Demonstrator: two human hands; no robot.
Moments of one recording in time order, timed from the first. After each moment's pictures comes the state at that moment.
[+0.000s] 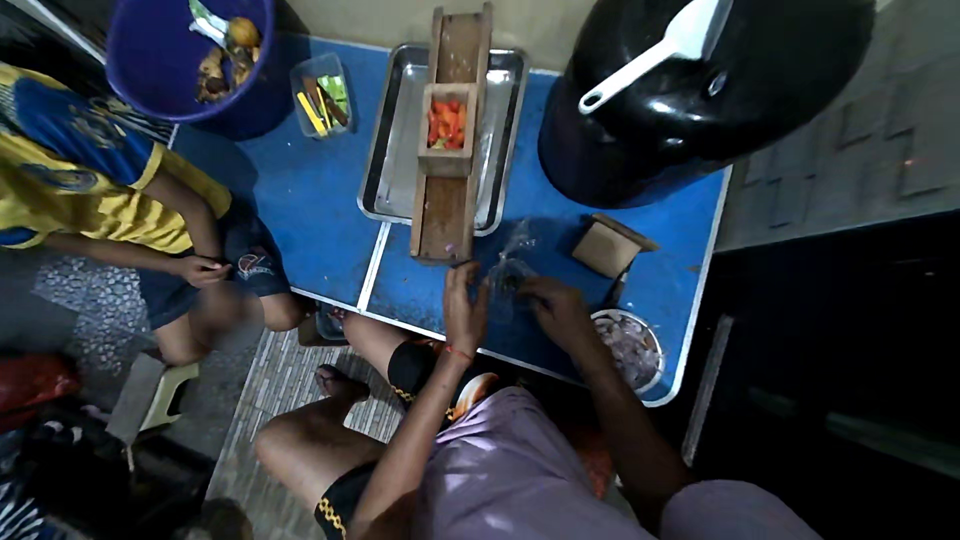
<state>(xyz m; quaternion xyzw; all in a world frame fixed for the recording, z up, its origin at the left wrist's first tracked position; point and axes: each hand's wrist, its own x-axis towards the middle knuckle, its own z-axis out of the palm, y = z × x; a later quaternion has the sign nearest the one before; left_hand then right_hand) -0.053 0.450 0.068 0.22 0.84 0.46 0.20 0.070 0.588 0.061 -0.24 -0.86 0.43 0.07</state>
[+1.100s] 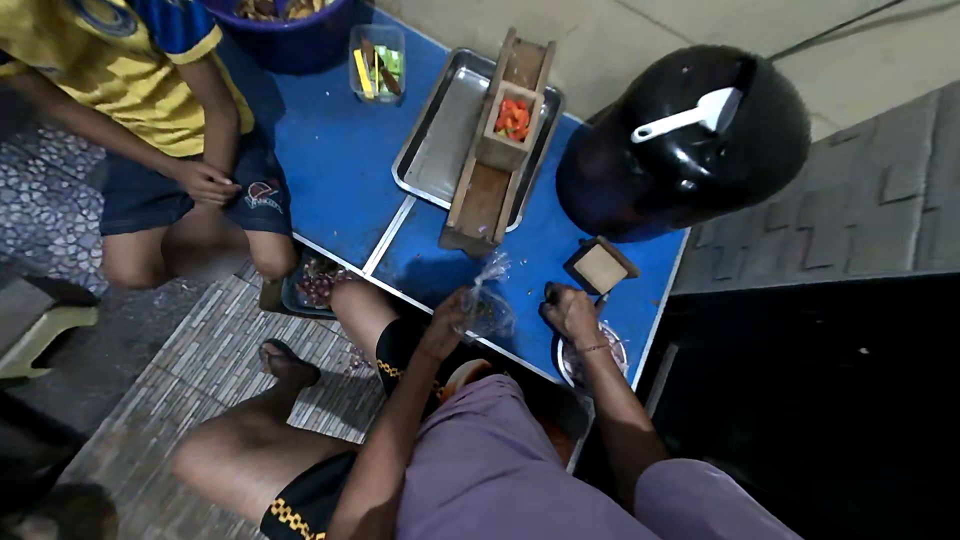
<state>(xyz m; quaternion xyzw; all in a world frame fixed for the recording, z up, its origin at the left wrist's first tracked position) -0.029 0.366 0.001 -0.05 0.40 0.79 0.46 0.073 0.612 0.031 -0.32 -0.92 0.18 -0.15</state>
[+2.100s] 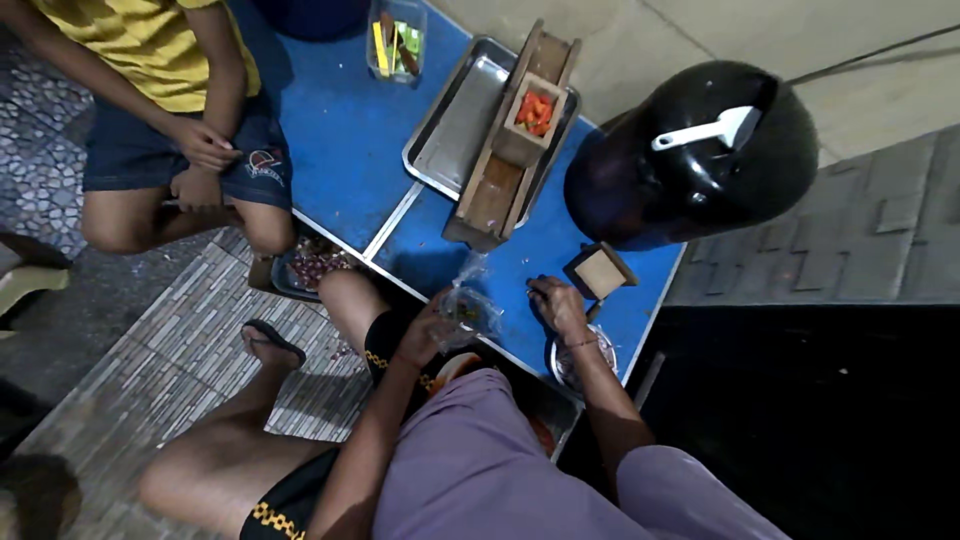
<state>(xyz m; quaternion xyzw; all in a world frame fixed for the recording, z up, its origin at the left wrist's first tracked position) -0.021 0.323 0.010 -0.10 0.34 0.80 0.48 0.060 0.611 0.020 -0.19 -0.96 0.18 -0.09</state>
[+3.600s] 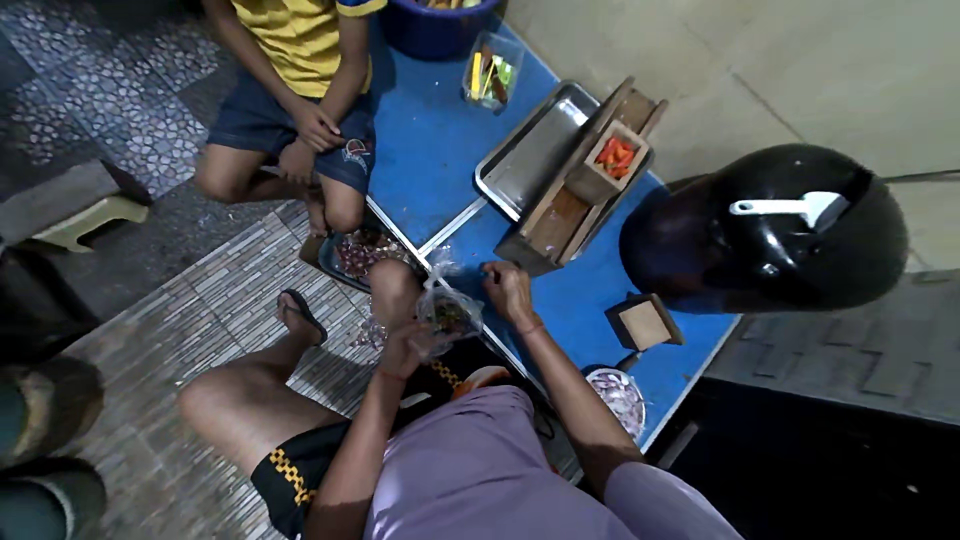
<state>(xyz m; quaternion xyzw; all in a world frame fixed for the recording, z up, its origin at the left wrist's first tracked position) -0.010 0.237 0.031 -0.18 0.32 0.89 0.28 -0.061 0.471 0.037 -0.08 -0.95 0.30 -0.05</state>
